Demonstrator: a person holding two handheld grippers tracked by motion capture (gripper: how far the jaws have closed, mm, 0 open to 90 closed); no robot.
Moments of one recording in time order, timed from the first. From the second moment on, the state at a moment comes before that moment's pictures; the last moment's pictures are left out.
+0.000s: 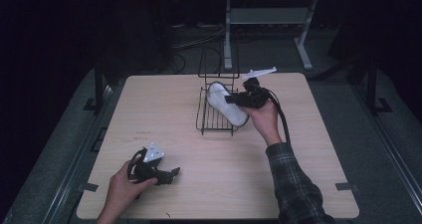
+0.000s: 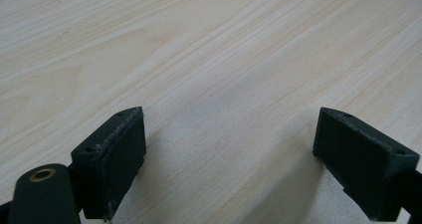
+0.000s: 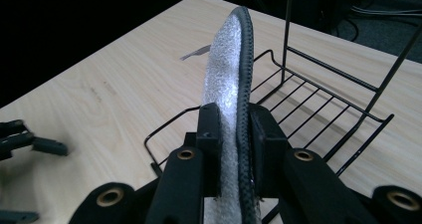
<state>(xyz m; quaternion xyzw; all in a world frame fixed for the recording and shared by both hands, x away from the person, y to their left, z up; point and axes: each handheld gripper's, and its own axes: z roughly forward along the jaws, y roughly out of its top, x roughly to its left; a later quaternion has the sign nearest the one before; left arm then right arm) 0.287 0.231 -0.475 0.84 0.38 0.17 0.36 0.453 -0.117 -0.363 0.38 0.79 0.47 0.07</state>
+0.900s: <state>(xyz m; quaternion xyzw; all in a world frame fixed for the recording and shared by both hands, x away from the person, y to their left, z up) 0.287 0.230 -0.476 0.84 0.38 0.17 0.36 0.486 -0.089 -0.396 0.40 0.80 0.45 0.05</state>
